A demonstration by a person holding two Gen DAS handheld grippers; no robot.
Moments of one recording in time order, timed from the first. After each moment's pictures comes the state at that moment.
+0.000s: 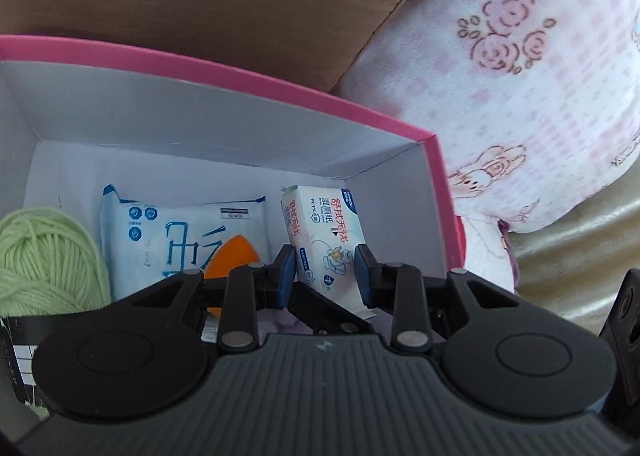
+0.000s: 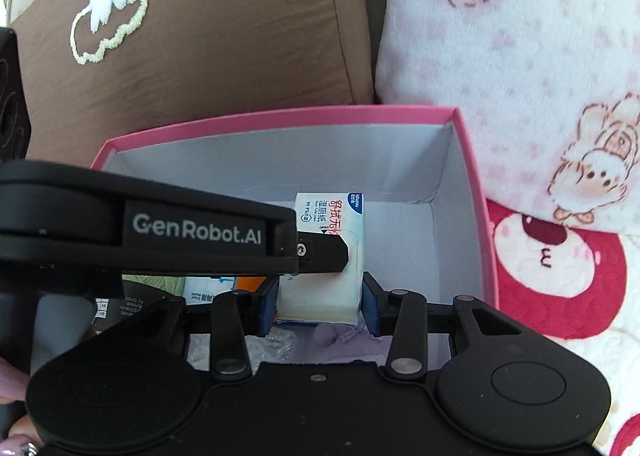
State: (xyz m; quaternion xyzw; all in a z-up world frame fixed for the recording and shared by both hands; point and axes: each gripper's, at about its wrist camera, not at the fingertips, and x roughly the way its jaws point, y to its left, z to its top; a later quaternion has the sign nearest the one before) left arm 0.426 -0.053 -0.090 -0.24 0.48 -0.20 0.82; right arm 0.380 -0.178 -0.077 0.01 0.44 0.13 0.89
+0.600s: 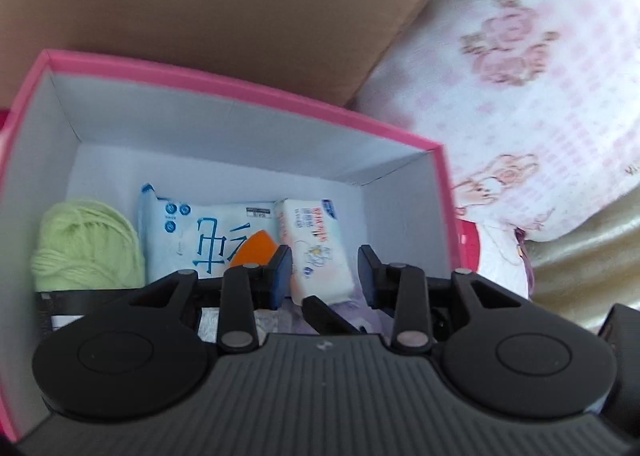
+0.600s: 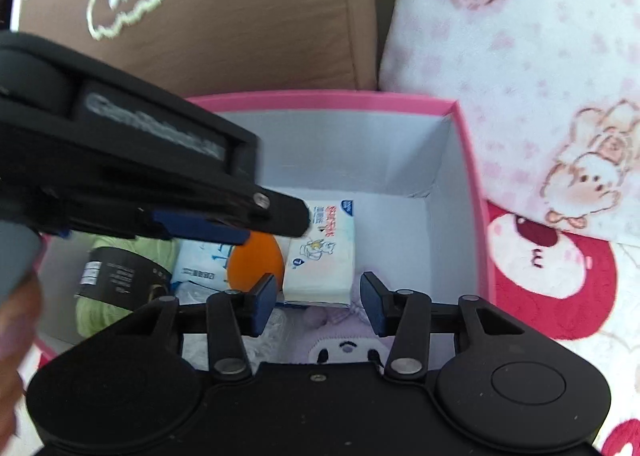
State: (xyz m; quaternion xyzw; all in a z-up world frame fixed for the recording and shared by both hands) left arm 0.408 -0.049 -0.056 -0.22 0.48 -0.15 0.84; right arm 0.351 -0.184 -0.077 -0.02 0.42 0.13 0.90
